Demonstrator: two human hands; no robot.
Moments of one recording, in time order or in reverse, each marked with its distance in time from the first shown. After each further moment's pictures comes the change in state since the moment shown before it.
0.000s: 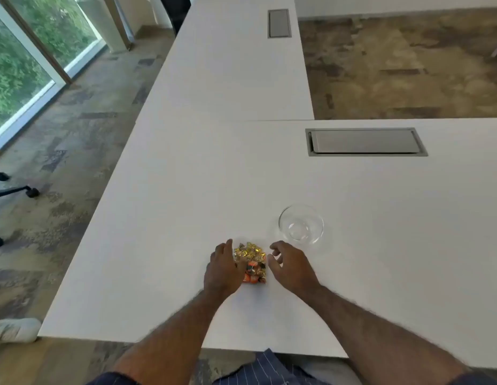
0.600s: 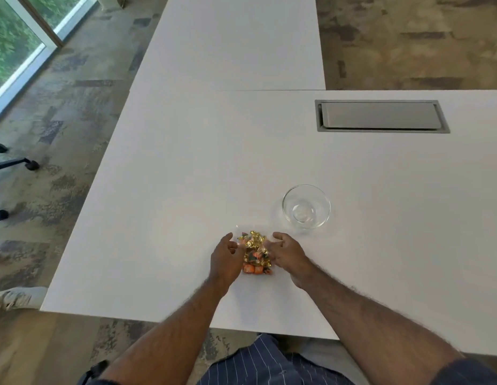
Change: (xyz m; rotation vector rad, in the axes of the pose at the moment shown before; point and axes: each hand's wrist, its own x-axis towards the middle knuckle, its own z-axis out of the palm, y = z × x) left_hand -0.002 -0.004 0.021 -0.612 0.026 -0.328; right_hand 0.015 0.011 0.028 0.643 -0.211 0.575
